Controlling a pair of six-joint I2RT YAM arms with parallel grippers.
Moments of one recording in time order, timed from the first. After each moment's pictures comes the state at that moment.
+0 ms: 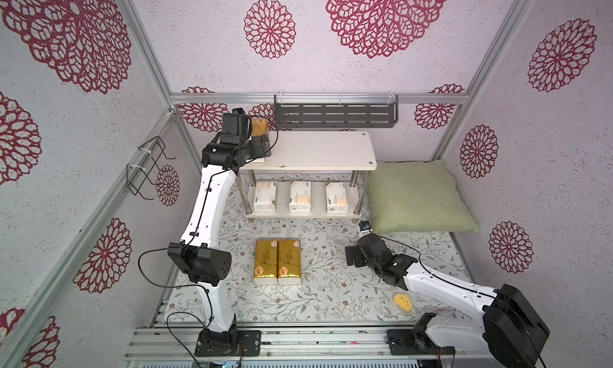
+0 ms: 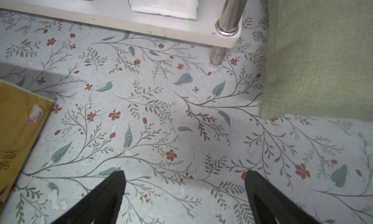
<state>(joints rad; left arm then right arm) -0.18 1.93 2.33 -0.95 -0.13 -0.25 0.75 1.22 0.63 -0.21 0.37 0.40</state>
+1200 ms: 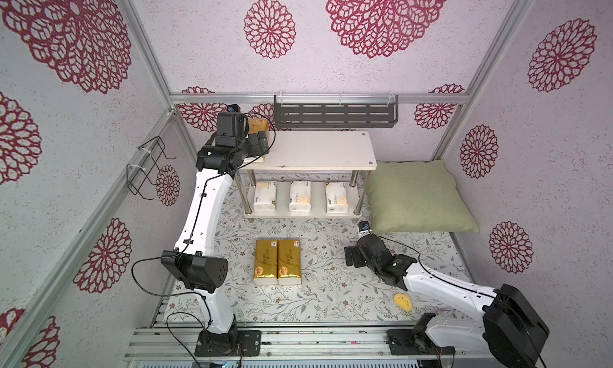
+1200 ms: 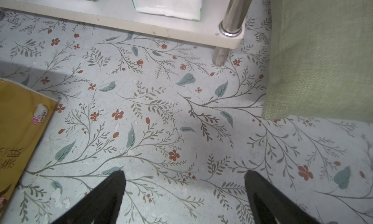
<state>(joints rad) -0.18 1.85 2.27 -0.88 -0.15 -0.26 0.76 1.23 0.63 -0.20 0.37 0.40</state>
